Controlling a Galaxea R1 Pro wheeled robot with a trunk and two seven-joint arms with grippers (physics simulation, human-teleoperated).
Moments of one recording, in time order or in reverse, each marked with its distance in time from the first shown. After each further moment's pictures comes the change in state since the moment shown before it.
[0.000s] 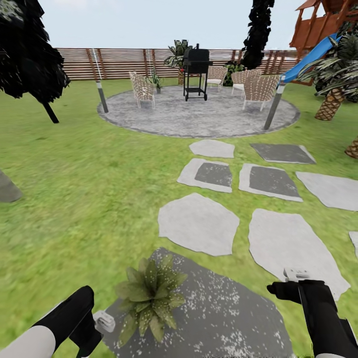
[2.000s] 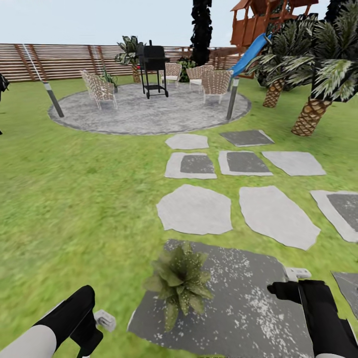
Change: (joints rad) left arm -0.003 -0.005 0.003 0.001 0.000 0.001 0.000; right arm 0.000 0.000 -0.001 0.000 0.002 0.000 0.000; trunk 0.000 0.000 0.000
